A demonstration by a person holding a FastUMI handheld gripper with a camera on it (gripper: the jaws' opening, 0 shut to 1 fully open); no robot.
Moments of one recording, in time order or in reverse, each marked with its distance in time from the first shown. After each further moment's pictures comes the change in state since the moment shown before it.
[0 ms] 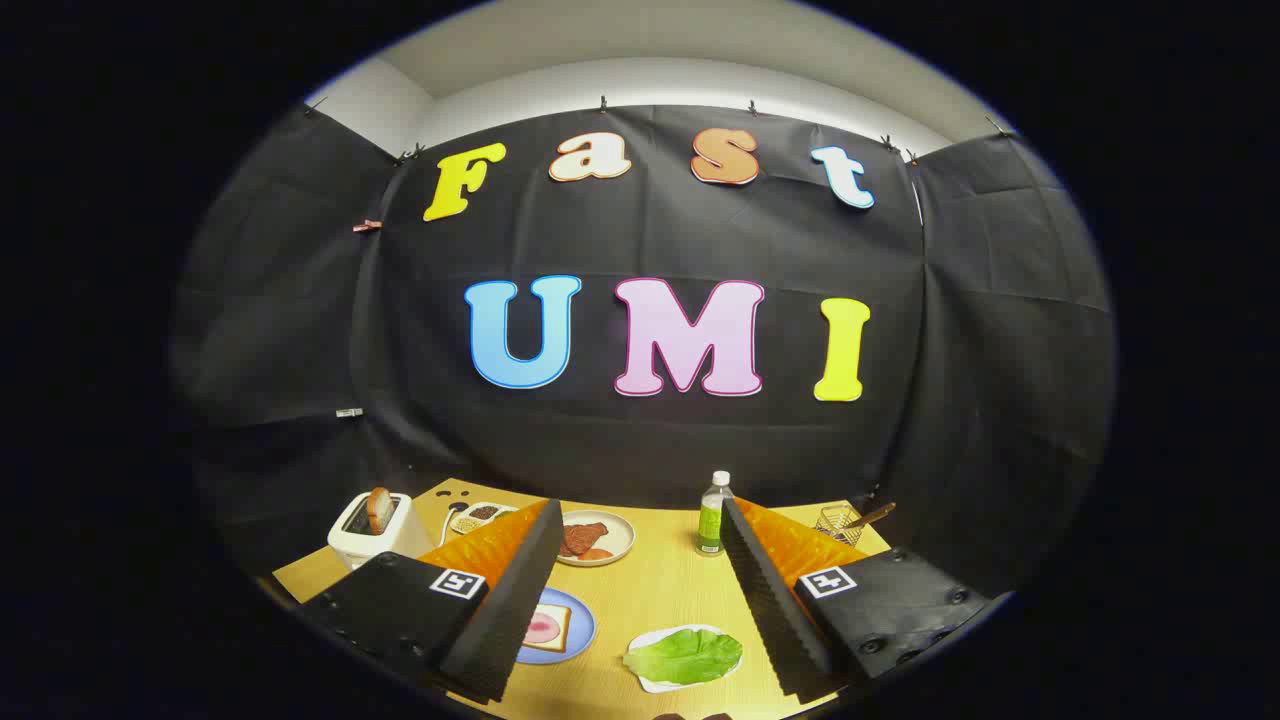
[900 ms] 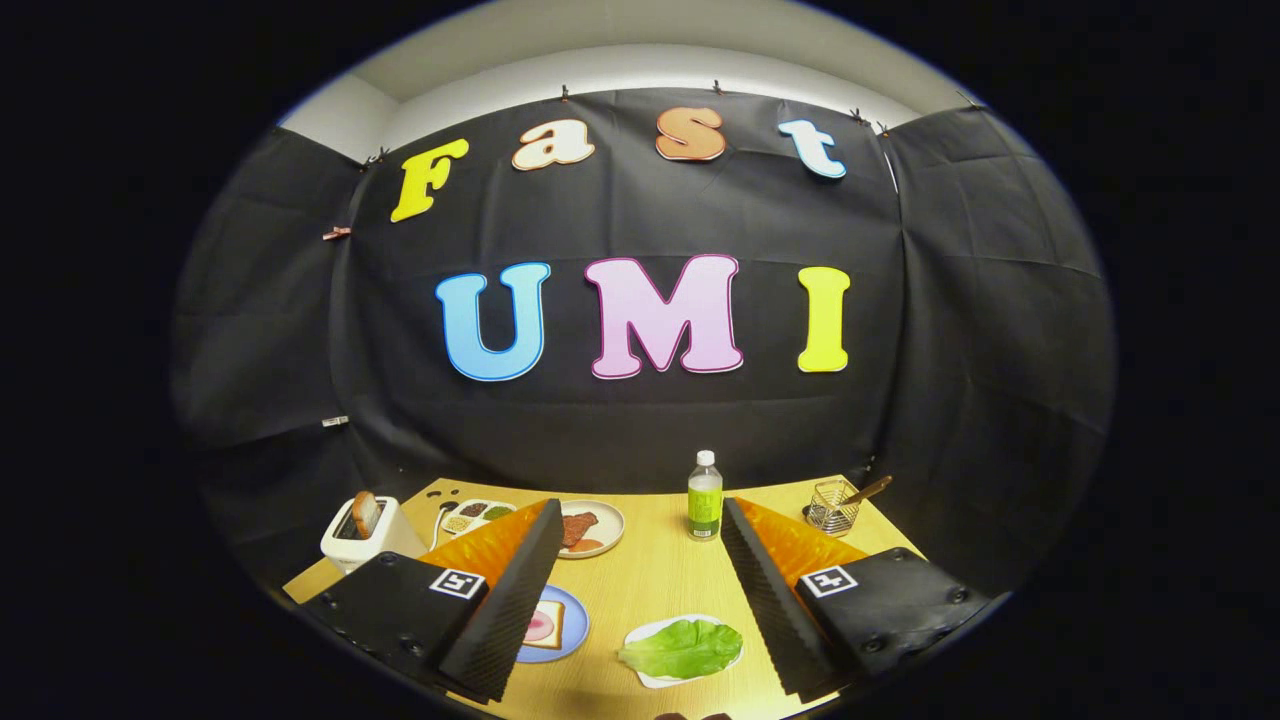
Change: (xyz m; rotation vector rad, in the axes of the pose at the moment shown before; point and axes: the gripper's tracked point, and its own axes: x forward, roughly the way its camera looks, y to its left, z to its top) arm 0.013 -0.023 -0.020 0.072 0.050 -0.038
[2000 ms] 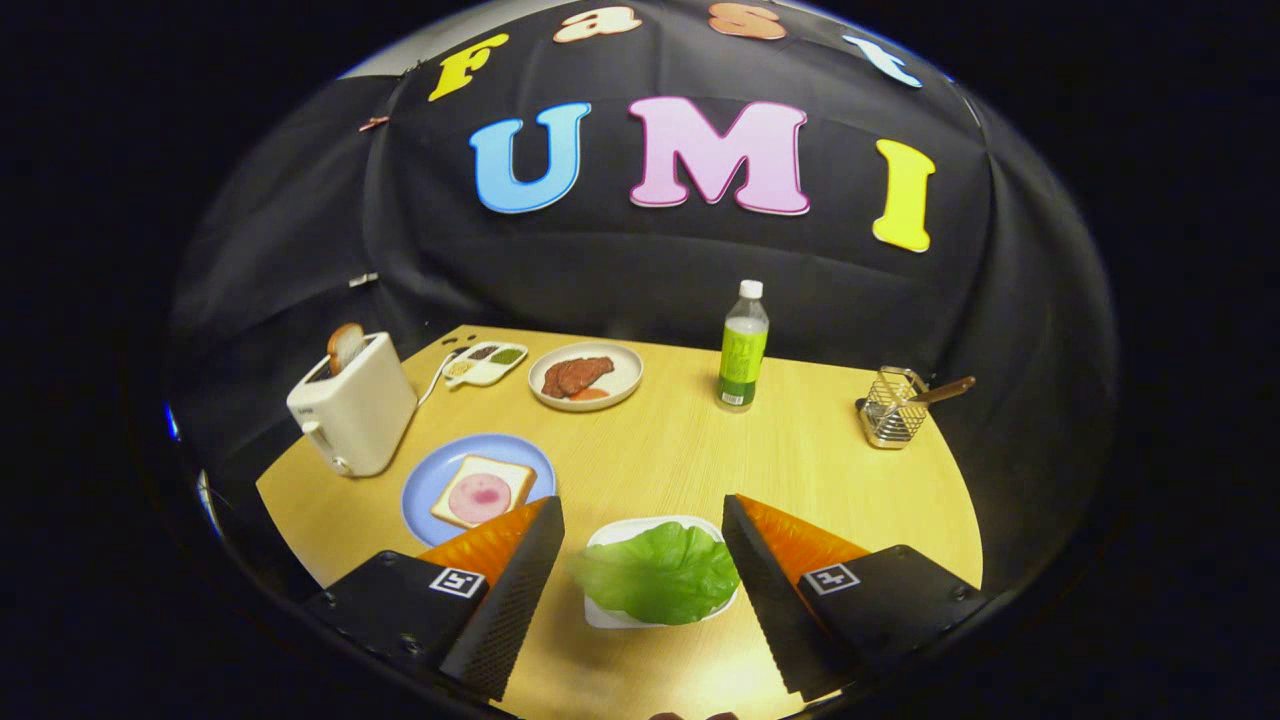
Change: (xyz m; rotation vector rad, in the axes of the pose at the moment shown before) arm 0.042 -0.034 -0.194 -0.148 0.438 0.224
